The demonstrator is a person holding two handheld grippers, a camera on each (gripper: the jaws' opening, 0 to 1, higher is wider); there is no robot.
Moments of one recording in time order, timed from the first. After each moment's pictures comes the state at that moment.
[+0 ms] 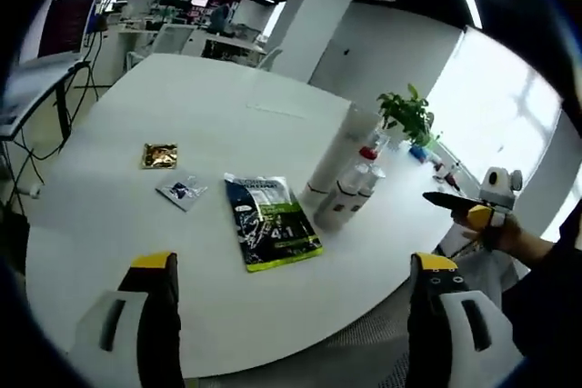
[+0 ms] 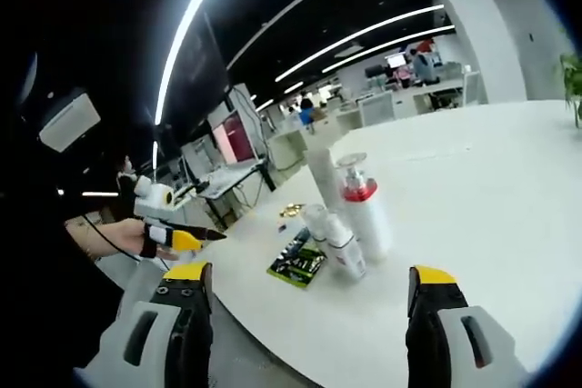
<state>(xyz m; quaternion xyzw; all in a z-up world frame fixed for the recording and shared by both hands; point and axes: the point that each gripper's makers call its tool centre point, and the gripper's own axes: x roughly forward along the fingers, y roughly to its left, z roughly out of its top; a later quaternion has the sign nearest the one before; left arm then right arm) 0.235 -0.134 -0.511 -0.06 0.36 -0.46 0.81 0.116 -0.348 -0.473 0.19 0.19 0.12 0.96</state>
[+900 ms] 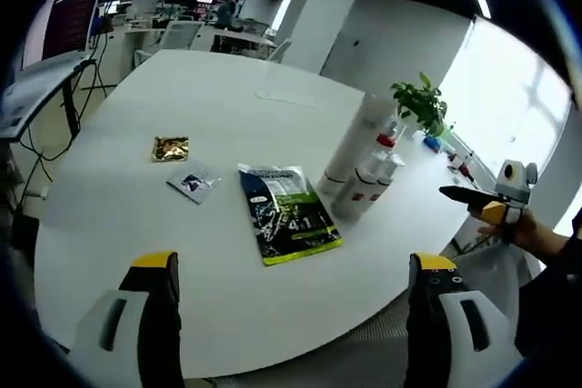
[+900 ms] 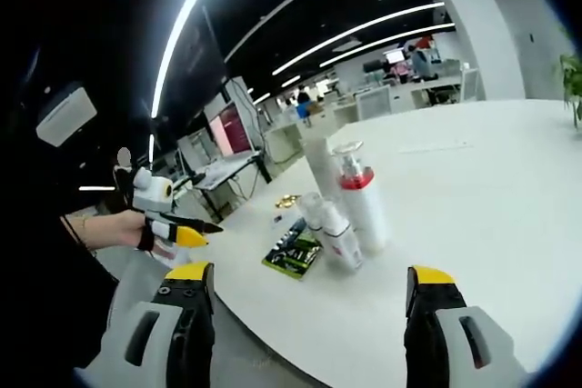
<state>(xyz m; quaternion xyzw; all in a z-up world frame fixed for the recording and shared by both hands) 0.248 -0.129 -0.528 0.00 0.38 -0.43 0.82 0.113 -0.347 -0.486 0.18 0.21 0.12 0.95</state>
